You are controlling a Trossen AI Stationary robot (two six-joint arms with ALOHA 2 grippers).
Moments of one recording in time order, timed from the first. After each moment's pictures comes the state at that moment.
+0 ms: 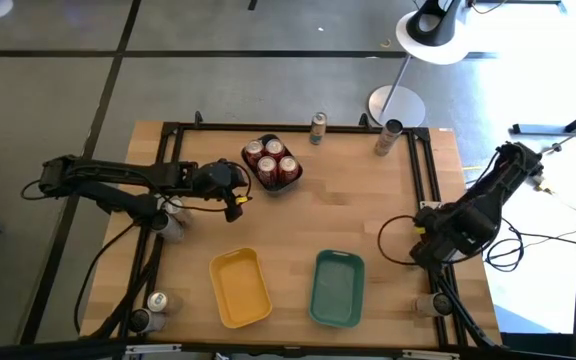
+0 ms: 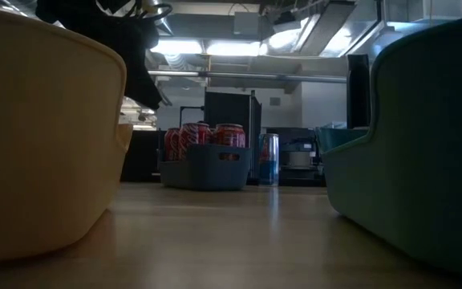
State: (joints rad) left arm 0.09 1.11 0.72 -0.38 -0.22 -0.20; right arm 0.79 1.08 1.05 -1.57 -0.07 1.66
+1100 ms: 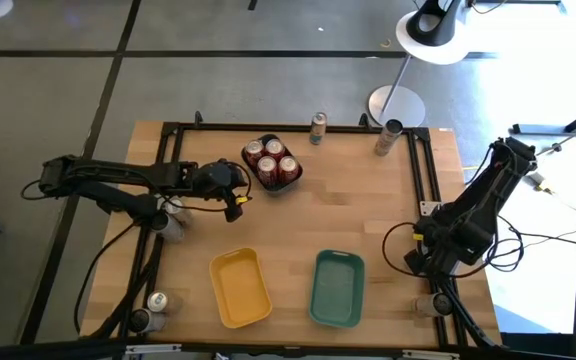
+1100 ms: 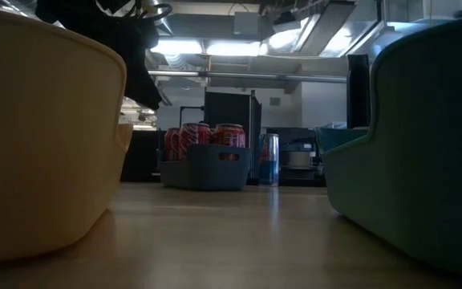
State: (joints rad) left arm 0.09 1.11 0.72 -0.38 -0.22 -0.20; right arm 0.95 1.03 0.83 -1.30 -0.03 2.01
